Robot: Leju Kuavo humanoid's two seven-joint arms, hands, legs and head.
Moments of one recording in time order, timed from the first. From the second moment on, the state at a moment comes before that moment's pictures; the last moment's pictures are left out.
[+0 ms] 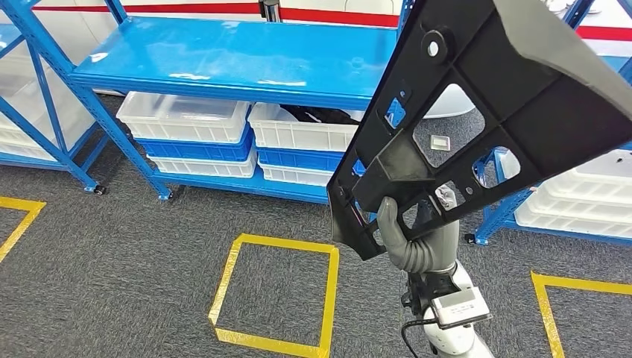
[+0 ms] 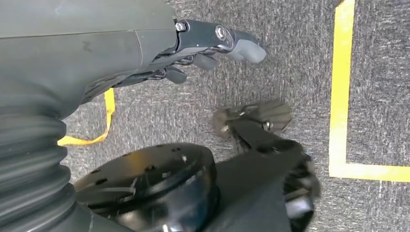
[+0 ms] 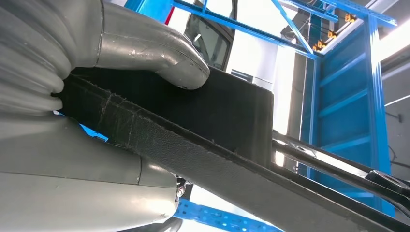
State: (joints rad) left arm 0.00 -0.06 -0.03 -0.17 -0.08 0.19 -0.30; right arm -0.08 -0.08 0.46 -1.90 0.19 -0.34 -0.46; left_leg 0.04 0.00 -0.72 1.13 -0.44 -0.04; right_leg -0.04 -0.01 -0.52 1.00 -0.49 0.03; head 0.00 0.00
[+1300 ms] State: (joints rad) left arm -0.01 -0.06 -0.03 -0.17 -0.09 0.19 -0.30; right arm -0.06 -0.09 0.46 -1.90 0.21 -0.35 -0.46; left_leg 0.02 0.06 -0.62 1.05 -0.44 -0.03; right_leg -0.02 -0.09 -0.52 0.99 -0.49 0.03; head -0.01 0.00
